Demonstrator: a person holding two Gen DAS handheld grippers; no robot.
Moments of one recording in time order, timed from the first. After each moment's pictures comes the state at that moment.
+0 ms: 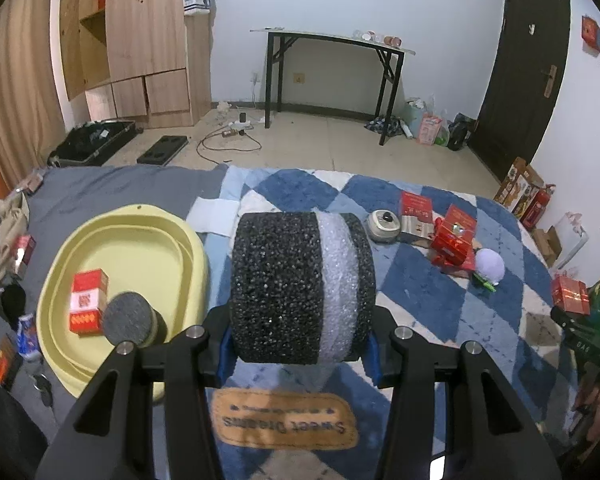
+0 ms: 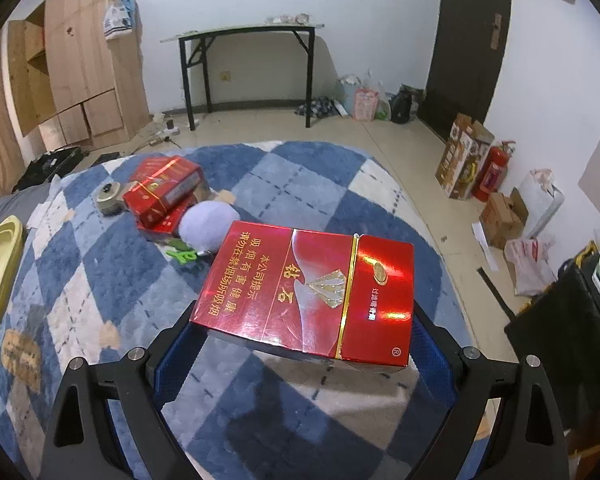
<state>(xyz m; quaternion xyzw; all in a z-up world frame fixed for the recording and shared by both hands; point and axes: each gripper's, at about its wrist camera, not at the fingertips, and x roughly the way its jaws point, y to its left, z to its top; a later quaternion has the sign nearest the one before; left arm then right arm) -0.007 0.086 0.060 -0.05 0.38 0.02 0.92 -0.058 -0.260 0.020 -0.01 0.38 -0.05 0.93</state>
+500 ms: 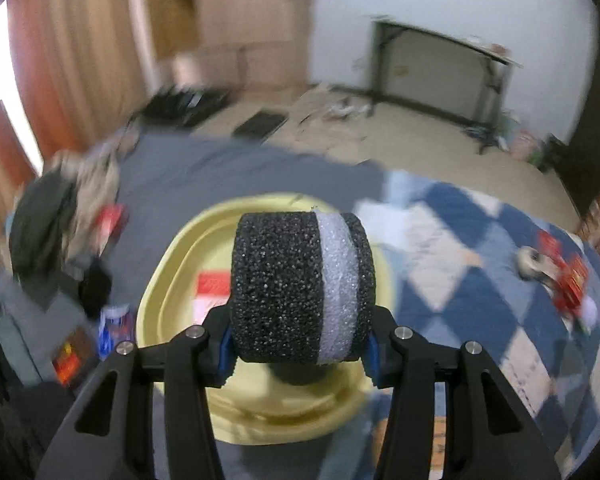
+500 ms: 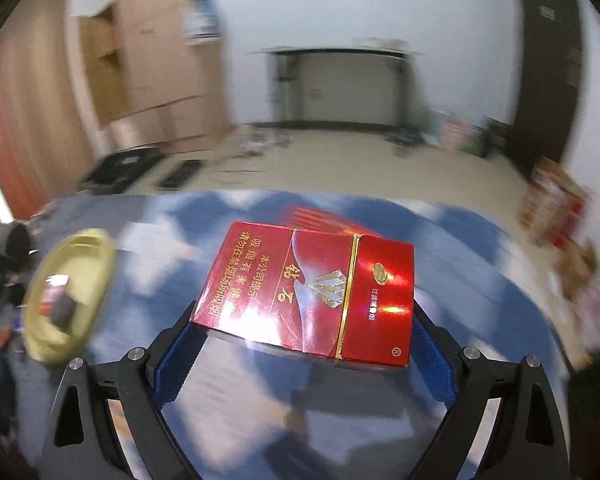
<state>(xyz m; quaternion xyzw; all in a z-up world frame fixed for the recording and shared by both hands) 0.013 0.252 0.039 -0.10 0.42 0.18 0.88 -0.014 -0.101 0.077 -0.02 0.34 0.13 0.93</state>
